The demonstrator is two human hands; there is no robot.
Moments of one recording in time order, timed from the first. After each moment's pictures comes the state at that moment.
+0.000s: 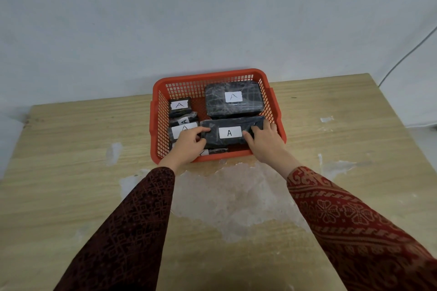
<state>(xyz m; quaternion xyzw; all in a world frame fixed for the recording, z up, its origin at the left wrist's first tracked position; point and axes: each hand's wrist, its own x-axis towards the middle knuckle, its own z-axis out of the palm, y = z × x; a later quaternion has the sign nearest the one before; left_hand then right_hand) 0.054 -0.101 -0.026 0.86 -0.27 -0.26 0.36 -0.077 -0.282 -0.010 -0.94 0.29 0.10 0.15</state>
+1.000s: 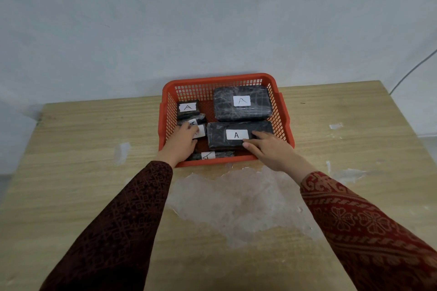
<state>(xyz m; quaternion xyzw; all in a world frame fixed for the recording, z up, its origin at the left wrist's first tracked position) 0.091 -0.079 -0.036 0.91 -0.38 -0.17 0.09 -0.082 -0.294 -0.015 -0.96 0.15 0.17 0.19</state>
